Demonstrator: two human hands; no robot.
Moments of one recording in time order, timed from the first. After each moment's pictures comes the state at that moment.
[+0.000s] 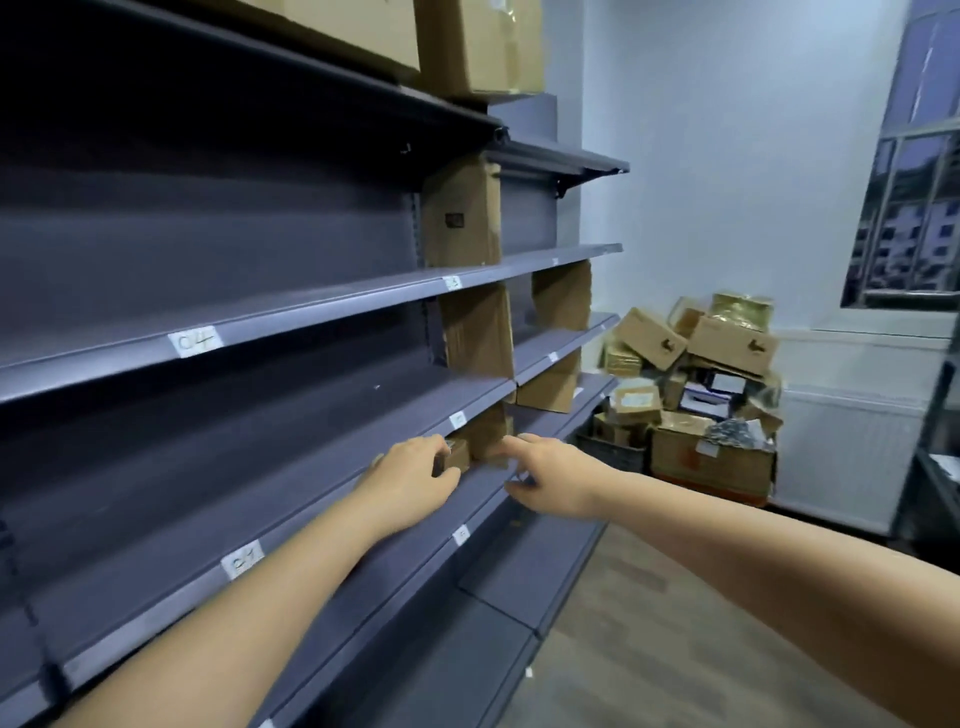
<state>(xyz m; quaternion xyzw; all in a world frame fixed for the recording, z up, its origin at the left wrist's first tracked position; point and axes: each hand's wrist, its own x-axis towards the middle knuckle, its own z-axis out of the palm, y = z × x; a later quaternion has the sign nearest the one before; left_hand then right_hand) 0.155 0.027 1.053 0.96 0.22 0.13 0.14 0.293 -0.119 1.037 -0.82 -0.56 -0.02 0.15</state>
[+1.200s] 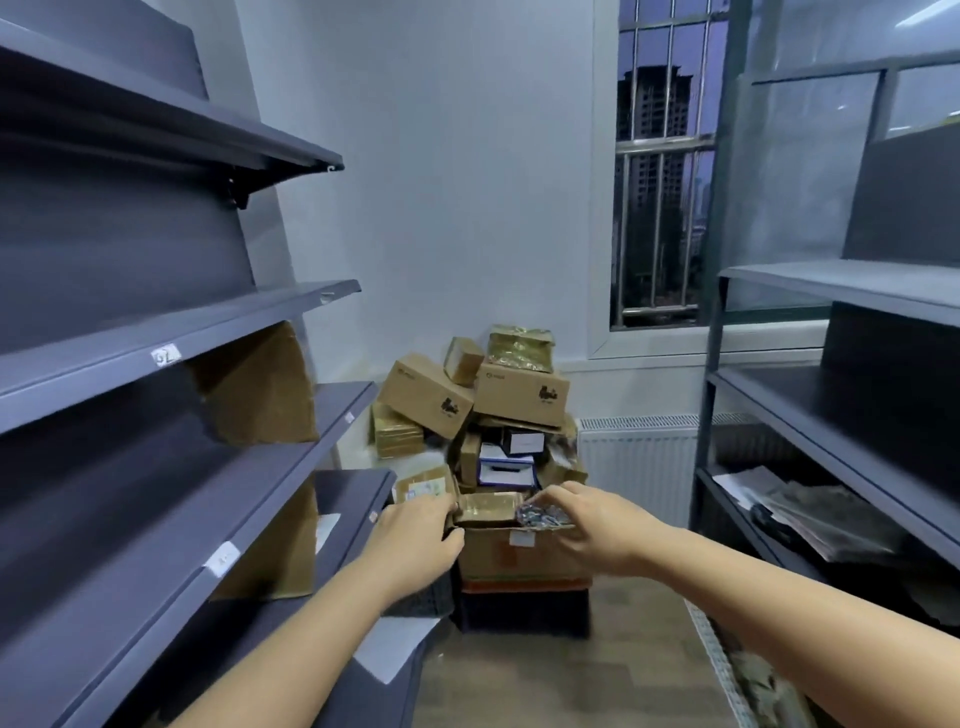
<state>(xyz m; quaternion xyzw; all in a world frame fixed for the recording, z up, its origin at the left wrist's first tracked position) 0.934 -0.002 1.019 0.99 -0.05 0.04 0.10 0.980 -0.231 1.002 -0.96 -0.26 -0.02 0.11</state>
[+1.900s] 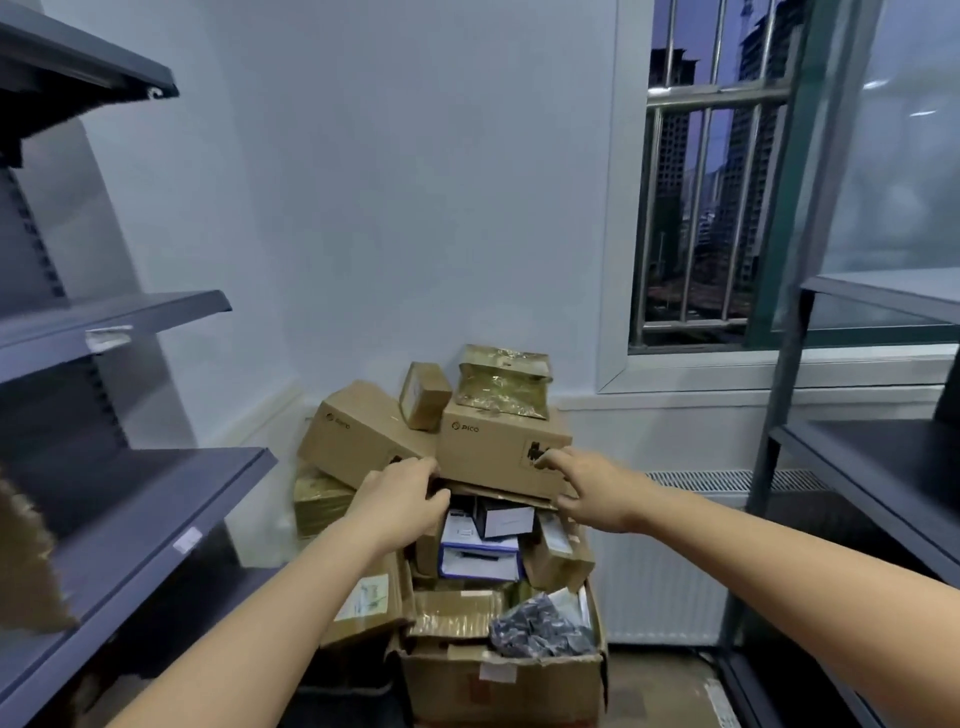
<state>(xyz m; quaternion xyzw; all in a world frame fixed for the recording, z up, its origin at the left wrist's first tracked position) 1.406 -0.043 1.020 0.99 -0.05 0.05 0.09 1.445 -0.283 1.011 -0.96 -0.24 -0.01 0.11</state>
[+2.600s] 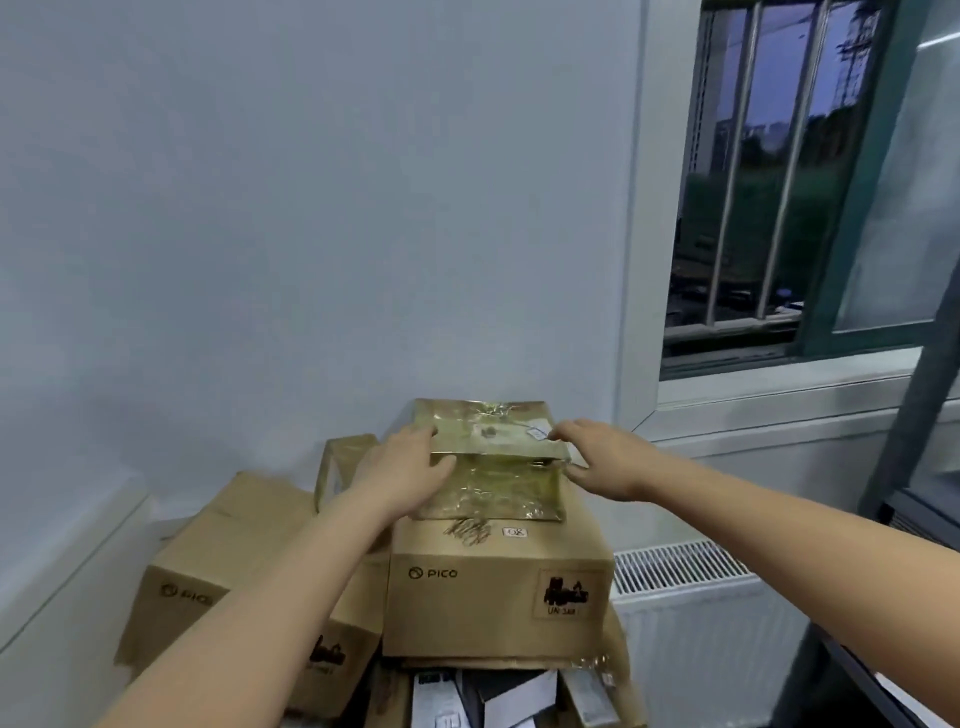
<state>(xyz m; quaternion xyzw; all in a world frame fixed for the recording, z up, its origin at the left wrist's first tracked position) 1.875 -0.037 1.015 0.99 -0.10 0.04 0.13 1.867 -0.289 1.000 -0.99 -0.13 -0.02 0.09</state>
